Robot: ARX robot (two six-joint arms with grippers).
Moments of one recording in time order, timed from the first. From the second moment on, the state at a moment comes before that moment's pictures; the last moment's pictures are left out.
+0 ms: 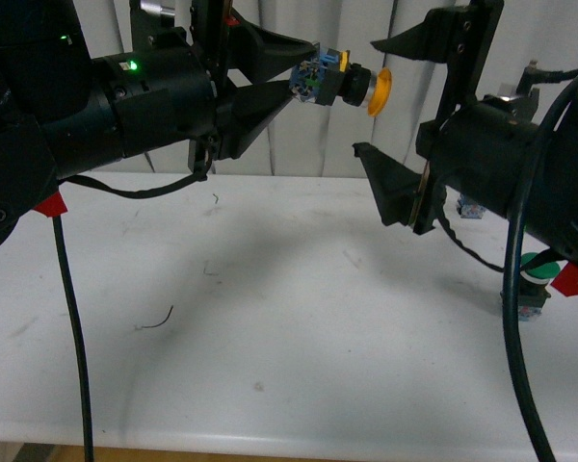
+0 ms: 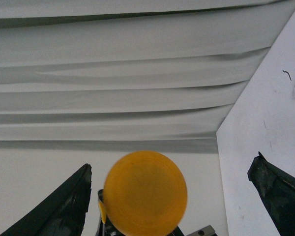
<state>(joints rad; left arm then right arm) -0.27 2.01 1.00 1.12 0.56 -1.13 0.28 2.11 0.95 1.29 -0.31 1.59</state>
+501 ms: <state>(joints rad) -0.28 2.01 1.00 1.12 0.56 -1.13 0.30 2.13 0.97 1.29 -0.31 1.62</state>
